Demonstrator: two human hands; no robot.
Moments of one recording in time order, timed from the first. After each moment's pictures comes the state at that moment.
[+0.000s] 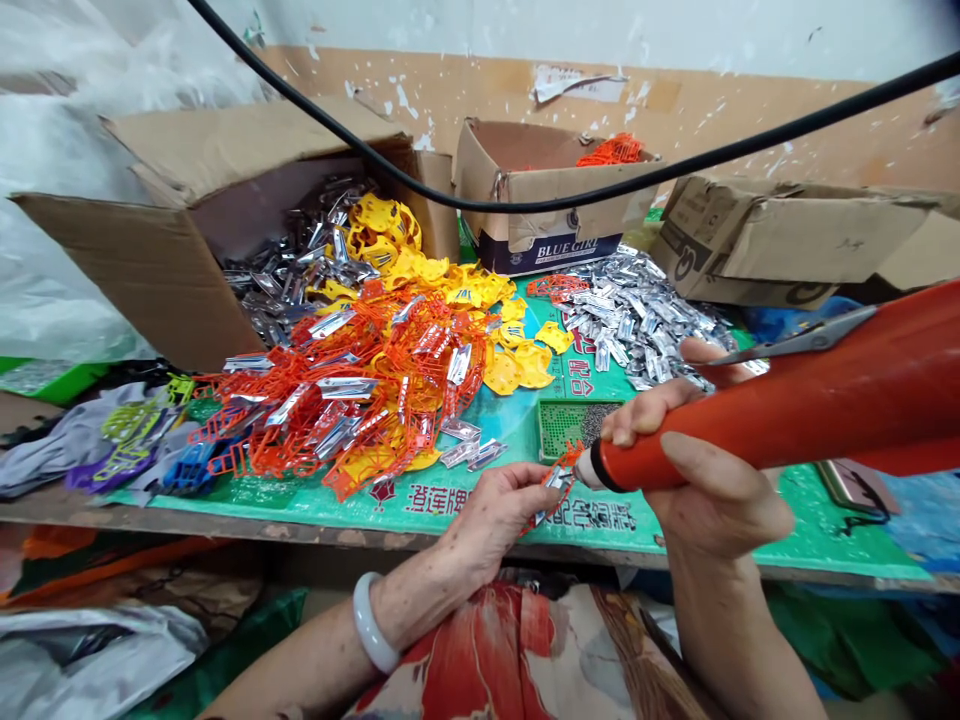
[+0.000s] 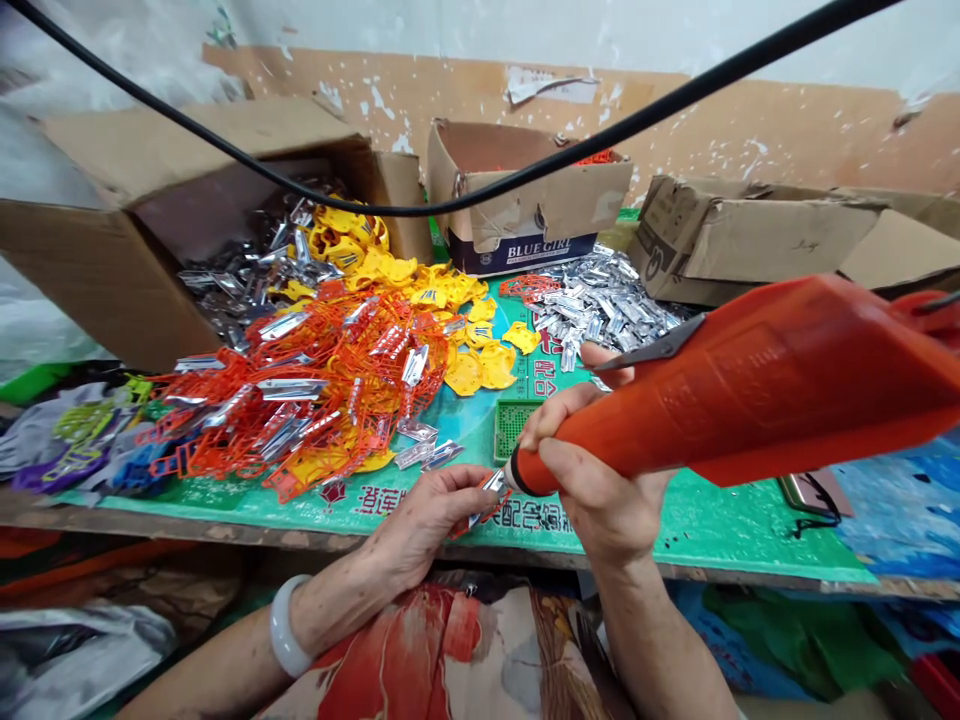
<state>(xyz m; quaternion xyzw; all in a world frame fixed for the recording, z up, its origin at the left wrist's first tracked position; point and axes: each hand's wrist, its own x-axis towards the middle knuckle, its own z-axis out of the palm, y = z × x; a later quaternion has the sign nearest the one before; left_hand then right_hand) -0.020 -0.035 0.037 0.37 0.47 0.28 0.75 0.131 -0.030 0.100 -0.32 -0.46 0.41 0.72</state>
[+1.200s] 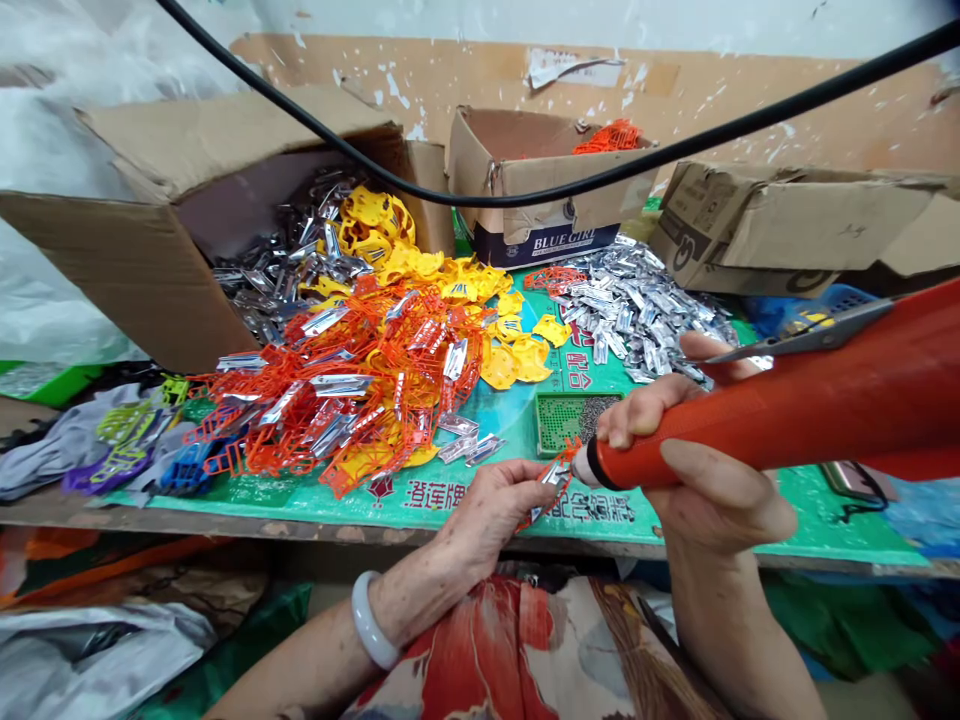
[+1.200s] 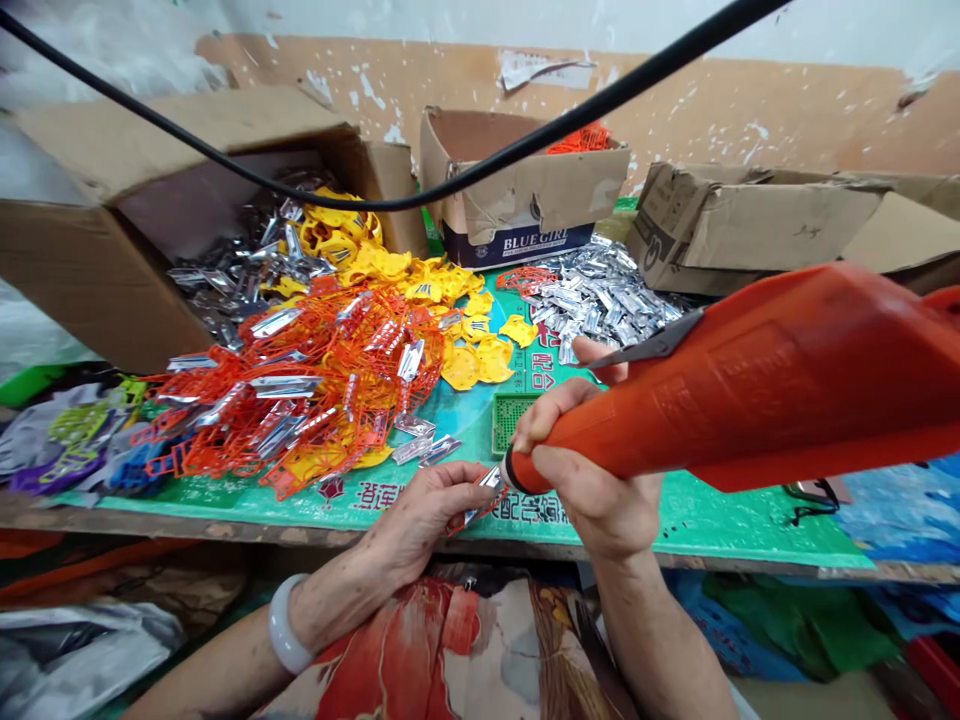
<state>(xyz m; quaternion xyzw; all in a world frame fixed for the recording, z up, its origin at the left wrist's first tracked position) -0.020 -0.037 0.030 0.36 0.49 0.27 0.75 0.137 -0.032 0.096 -0.27 -0.47 0.45 0.71</state>
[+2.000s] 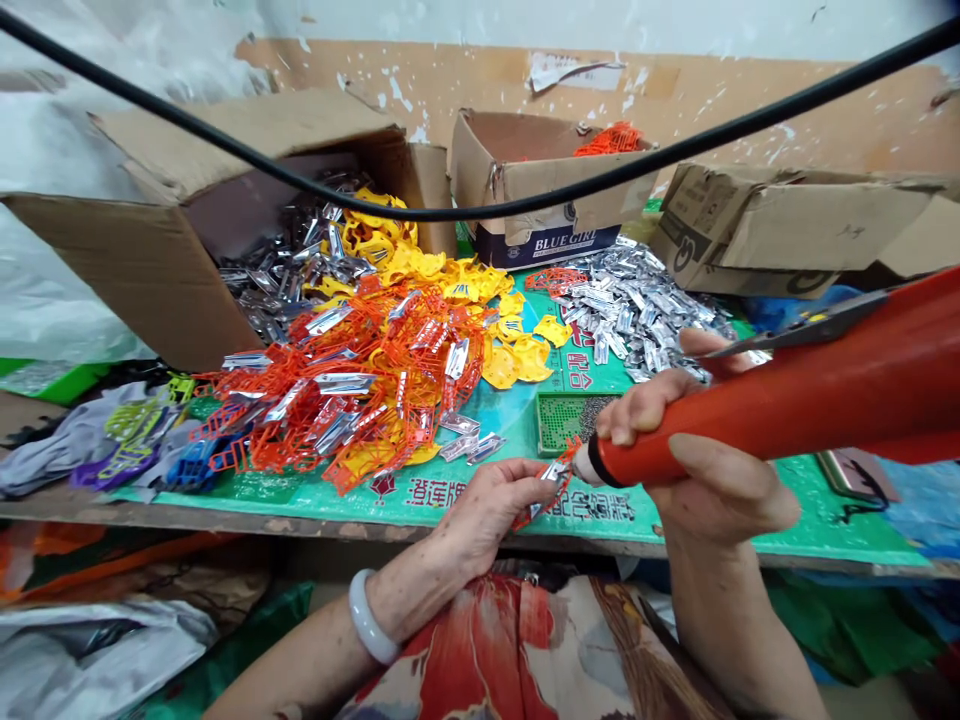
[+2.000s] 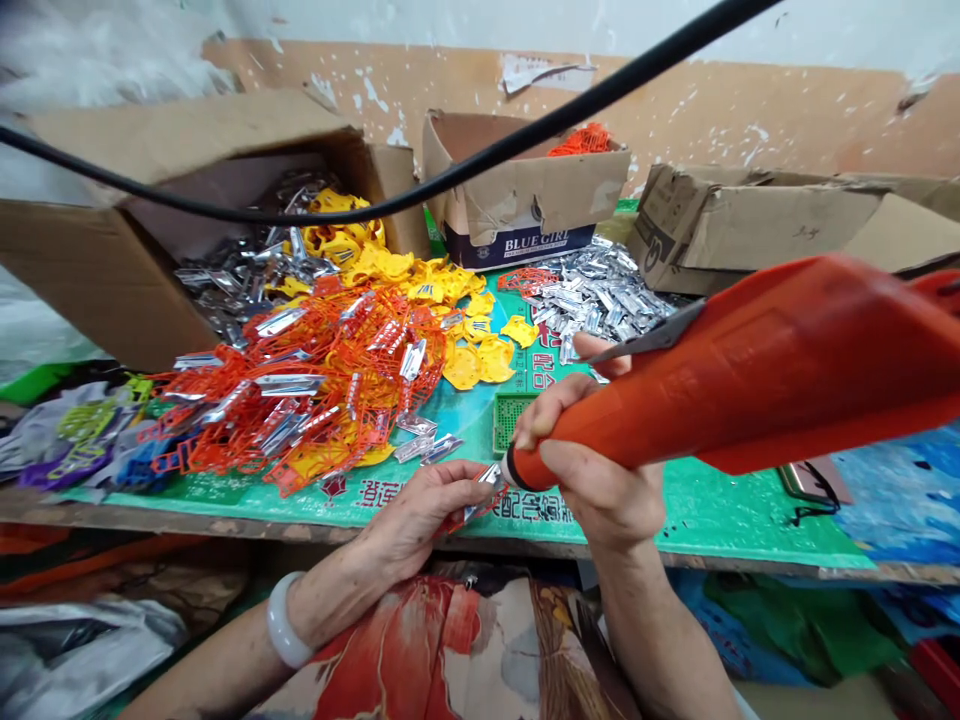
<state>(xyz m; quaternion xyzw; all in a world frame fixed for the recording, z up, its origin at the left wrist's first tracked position) -0.023 -0.037 0.027 0.35 0.47 0.28 0.76 0.138 -0.030 0.102 -0.26 -0.46 0.47 0.70</state>
